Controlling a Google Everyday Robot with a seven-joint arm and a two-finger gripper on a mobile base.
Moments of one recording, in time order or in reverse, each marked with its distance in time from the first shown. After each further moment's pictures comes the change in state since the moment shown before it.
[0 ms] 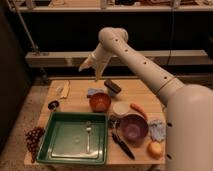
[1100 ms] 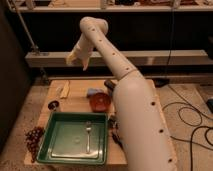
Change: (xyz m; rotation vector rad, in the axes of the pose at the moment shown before) arm 0.044 -0.099 0.063 -0.039 -0.031 -0.348
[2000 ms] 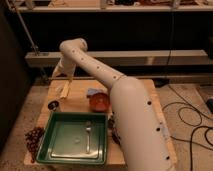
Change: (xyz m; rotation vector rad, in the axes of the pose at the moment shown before) arm -0.043 -0.044 0.114 -0.010 0.127 -0.059
